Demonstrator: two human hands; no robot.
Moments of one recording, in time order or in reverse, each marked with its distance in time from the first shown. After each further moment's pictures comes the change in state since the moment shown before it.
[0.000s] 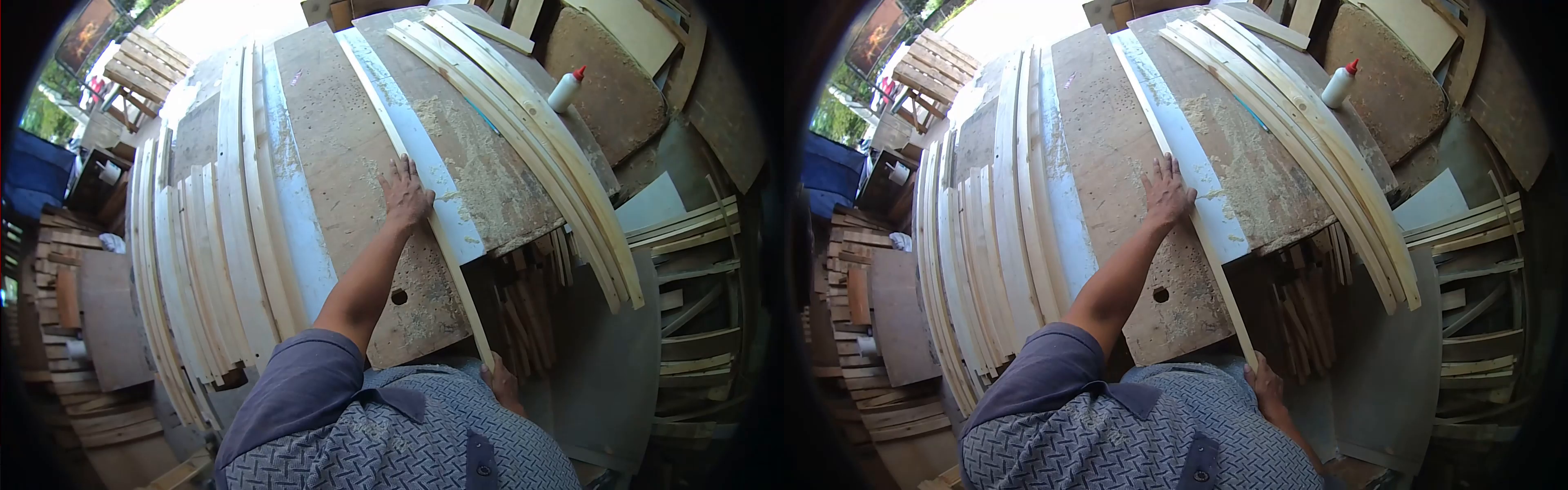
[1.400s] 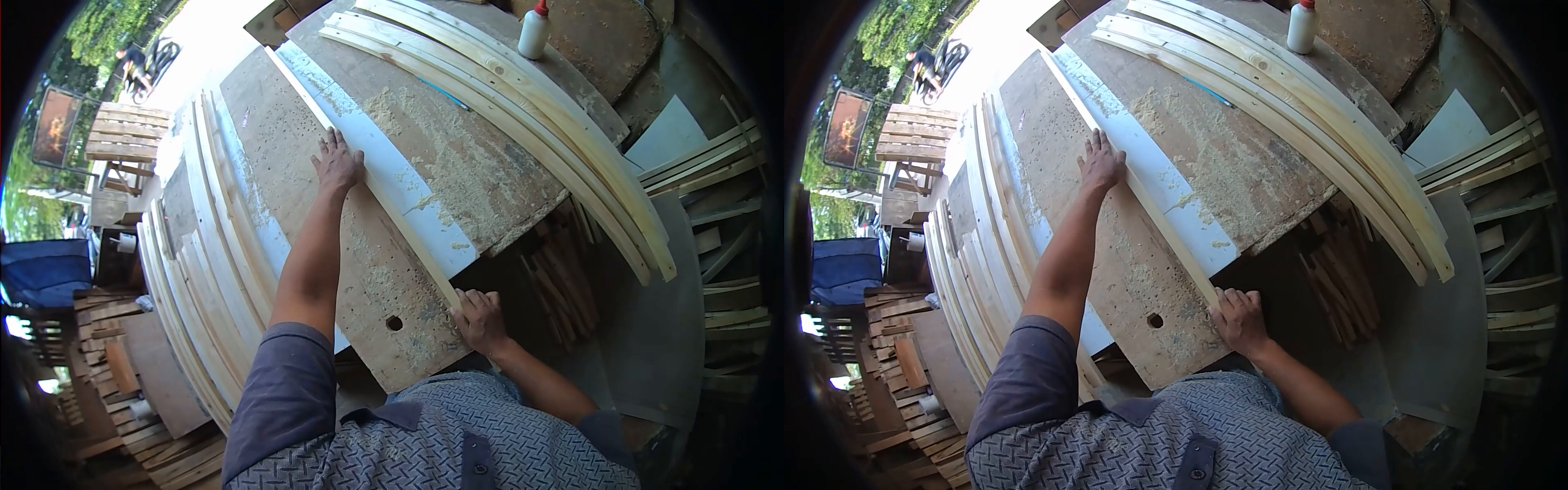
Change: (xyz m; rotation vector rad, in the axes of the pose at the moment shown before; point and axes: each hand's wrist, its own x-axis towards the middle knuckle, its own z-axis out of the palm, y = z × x) left_hand 0.141 -0.047 -0.022 0.146 -0.077 -0.088; right_hand 0.163 -0.085 -0.020 -0.042 0.302 -0.567
